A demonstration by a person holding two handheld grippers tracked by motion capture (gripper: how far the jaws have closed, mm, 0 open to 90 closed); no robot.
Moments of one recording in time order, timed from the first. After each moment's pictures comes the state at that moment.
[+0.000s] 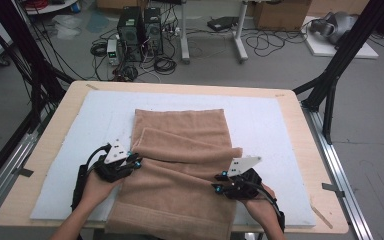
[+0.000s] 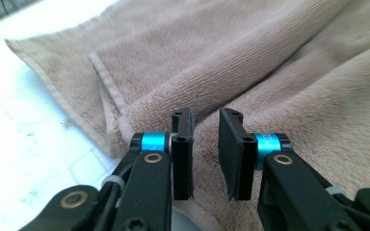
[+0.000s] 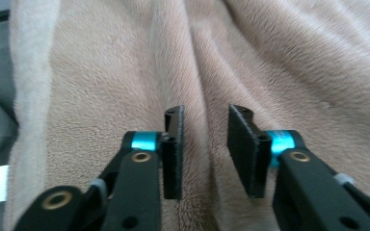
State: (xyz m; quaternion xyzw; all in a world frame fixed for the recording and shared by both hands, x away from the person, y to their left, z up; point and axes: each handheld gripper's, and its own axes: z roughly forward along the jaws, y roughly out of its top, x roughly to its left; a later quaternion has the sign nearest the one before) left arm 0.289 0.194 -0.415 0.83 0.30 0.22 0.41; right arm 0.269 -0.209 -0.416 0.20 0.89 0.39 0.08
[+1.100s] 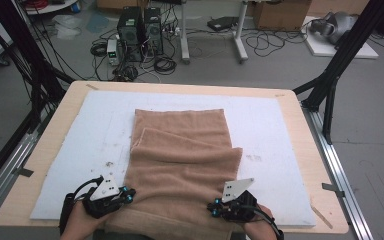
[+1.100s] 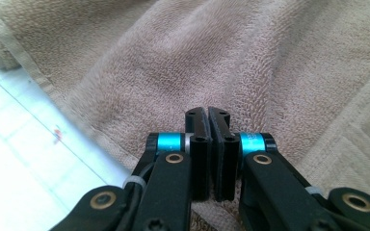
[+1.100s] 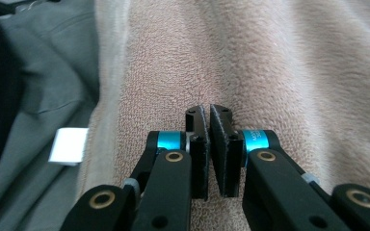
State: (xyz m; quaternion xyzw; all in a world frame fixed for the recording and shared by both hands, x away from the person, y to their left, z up) left arm 0.214 0.206 -0.443 0.87 0.26 0.15 0.40; right arm 0.225 -0.195 -0.441 0.14 0.91 0.38 0.01
